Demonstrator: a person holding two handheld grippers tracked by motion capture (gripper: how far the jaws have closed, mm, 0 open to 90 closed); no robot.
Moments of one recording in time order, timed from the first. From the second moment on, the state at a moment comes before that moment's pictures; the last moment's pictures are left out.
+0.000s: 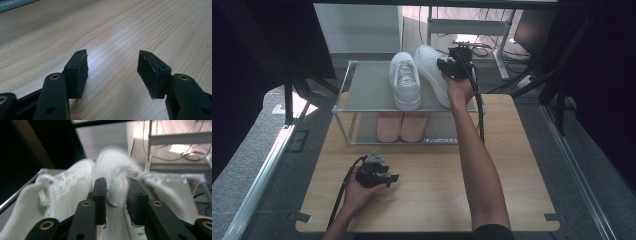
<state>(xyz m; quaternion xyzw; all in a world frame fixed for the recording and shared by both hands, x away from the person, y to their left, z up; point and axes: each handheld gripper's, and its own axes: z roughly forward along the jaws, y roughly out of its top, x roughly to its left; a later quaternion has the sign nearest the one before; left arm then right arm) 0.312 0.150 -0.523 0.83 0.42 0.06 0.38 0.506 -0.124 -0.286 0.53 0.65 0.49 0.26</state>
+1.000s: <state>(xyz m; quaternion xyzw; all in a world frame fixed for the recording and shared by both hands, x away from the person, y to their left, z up) 0.311 0.146 -0.523 0.83 0.42 0.06 0.37 0.440 -0.206 -0.292 0.48 0.66 0.53 0.25</state>
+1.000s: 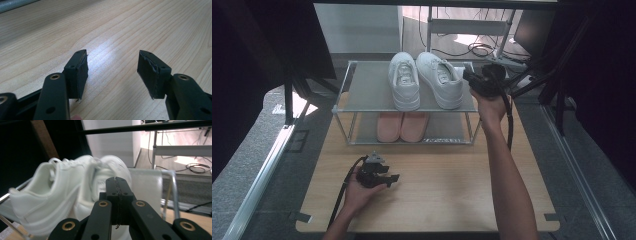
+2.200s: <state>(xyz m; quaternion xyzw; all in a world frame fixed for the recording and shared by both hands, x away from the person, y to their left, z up) 0.313 0.146 -0.526 0.83 0.41 0.06 0.37 0.457 -0.215 -0.365 0.51 0.68 0.48 0.21</state>
